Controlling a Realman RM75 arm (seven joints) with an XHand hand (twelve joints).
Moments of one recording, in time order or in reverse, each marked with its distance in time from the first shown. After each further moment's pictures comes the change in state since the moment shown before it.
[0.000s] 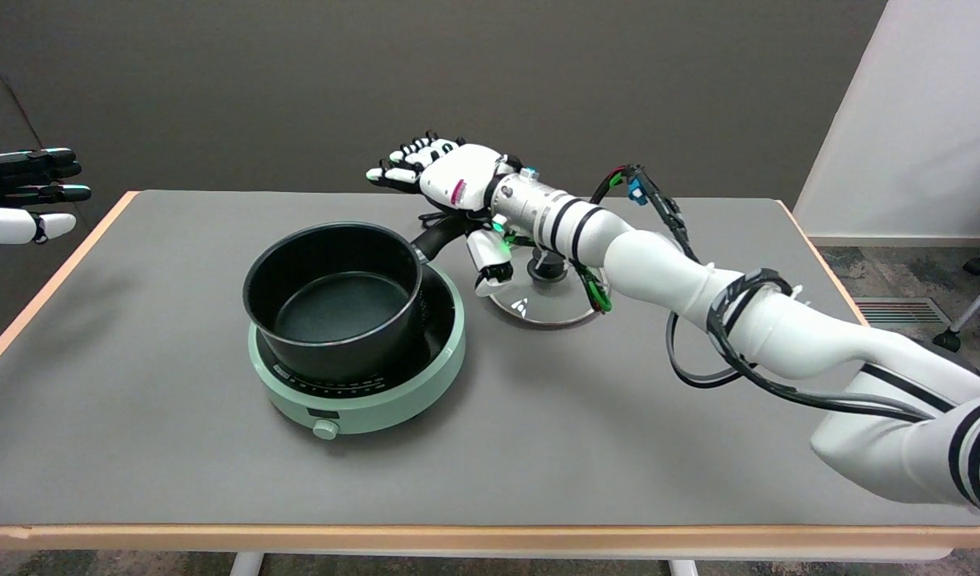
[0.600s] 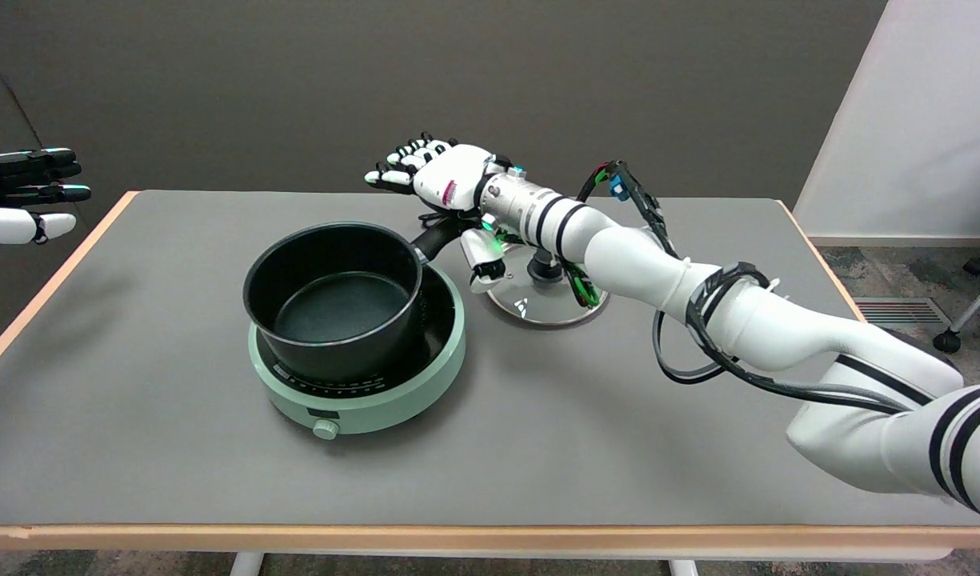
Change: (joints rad) arm 0.045 -0.063 -0.012 -0.107 -0.065 0.000 0.000
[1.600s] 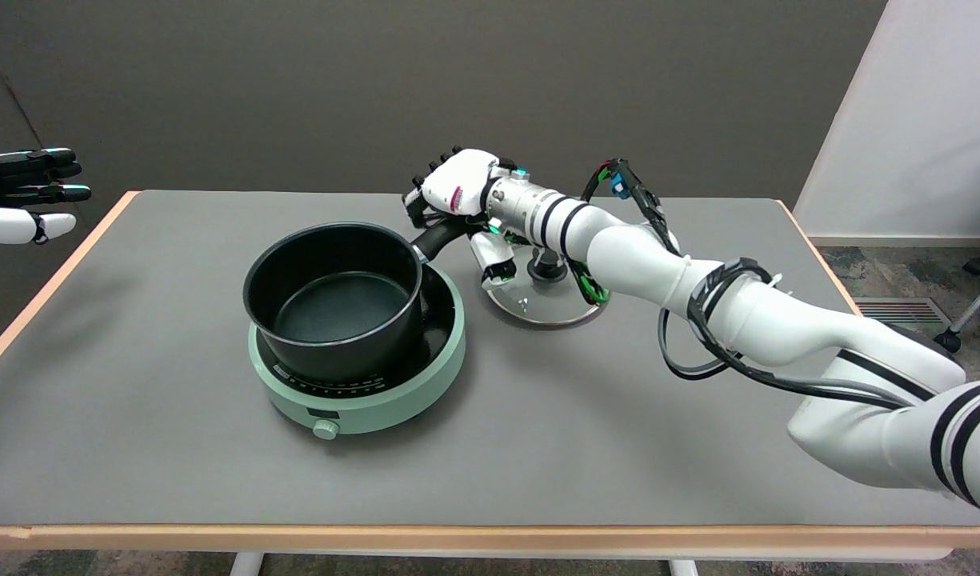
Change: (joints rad) arm 0.015 0.007 -0.009 -0.031 -0.065 -0.031 0.000
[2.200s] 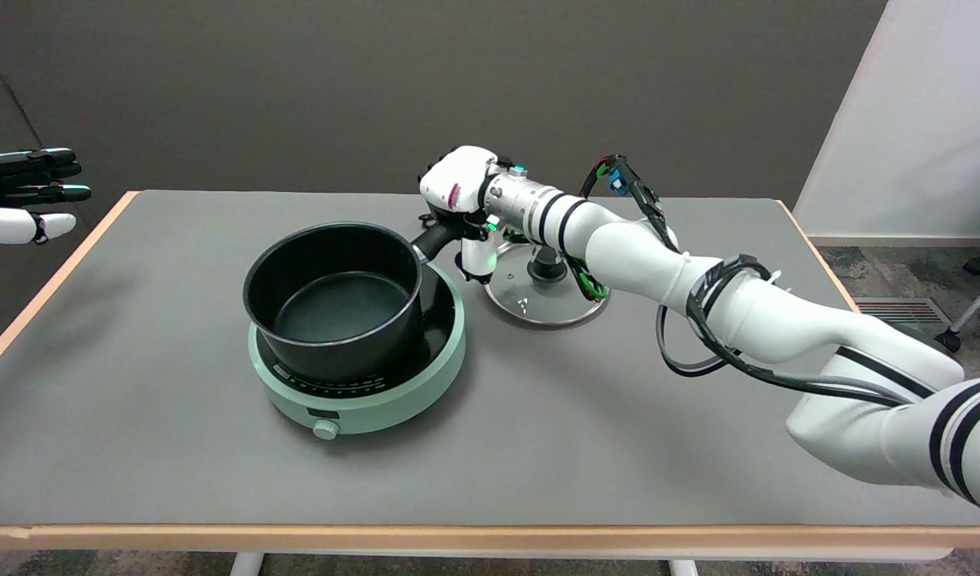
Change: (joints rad) arm 0.010 -0.003 -0.001 0.000 -0.009 -0.007 0.003
